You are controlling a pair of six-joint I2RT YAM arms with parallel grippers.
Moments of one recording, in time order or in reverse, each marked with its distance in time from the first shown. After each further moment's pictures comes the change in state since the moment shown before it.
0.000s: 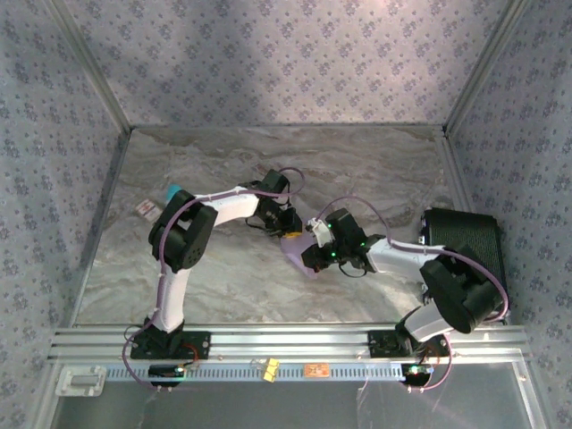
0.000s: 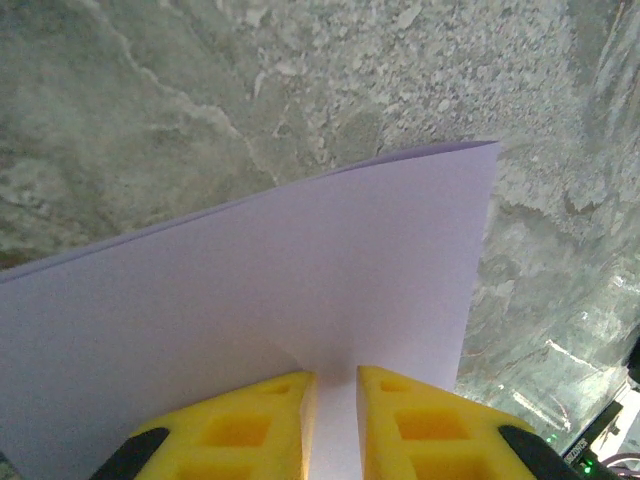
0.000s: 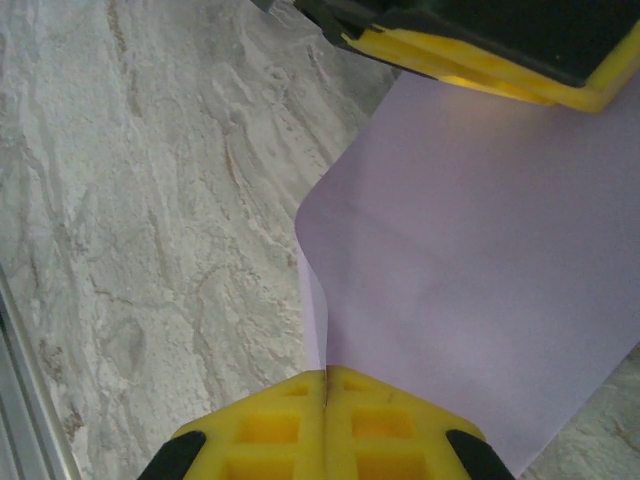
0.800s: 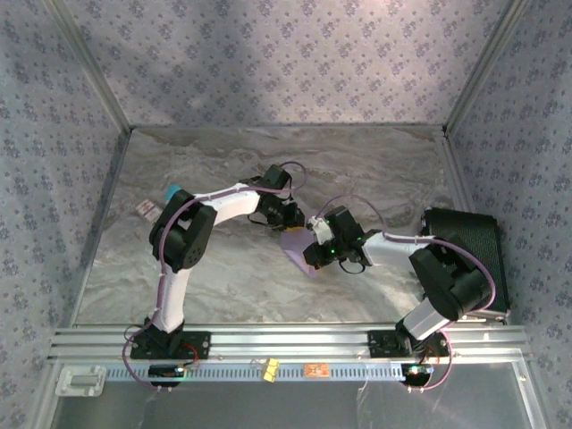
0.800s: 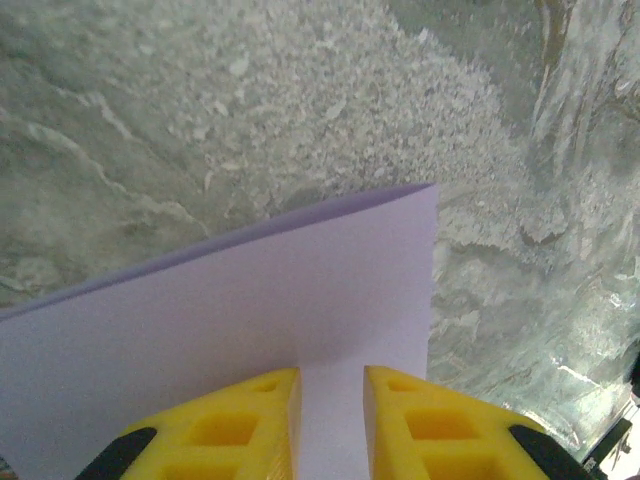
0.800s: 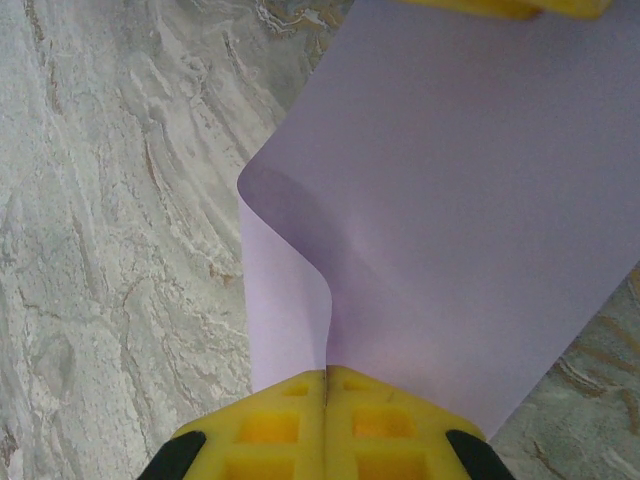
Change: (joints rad) left arm 0.003 0.000 0.050 -0.003 -0.037 0.026; right arm -0.027 0.082 0.041 -0.028 0.023 -0.033
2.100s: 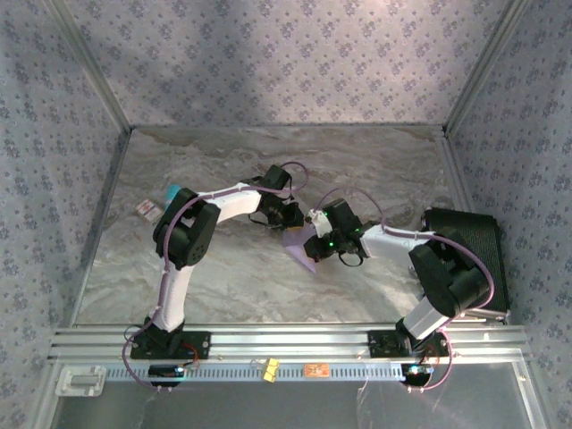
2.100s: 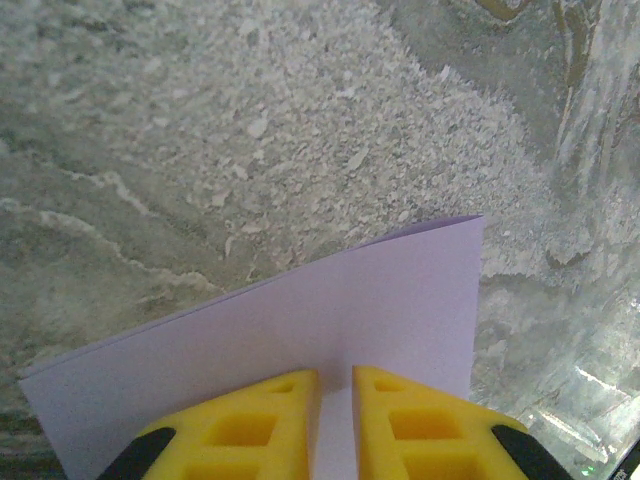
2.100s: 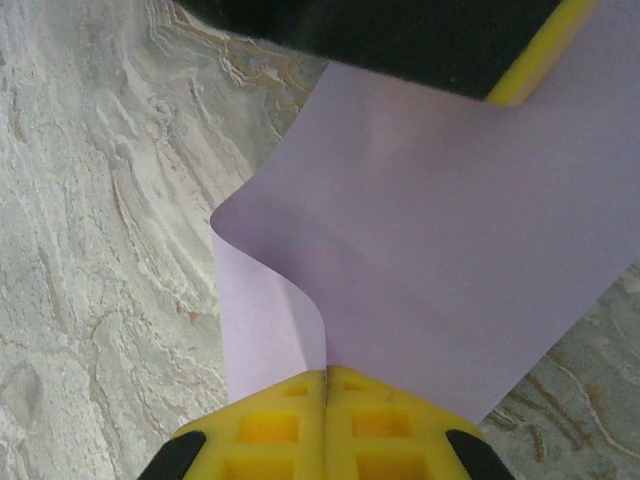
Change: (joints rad) left arm 0.003 0.043 0.018 0.019 -0.006 0.052; right arm -0.021 0.022 0.085 -0.094 0.056 -0.052
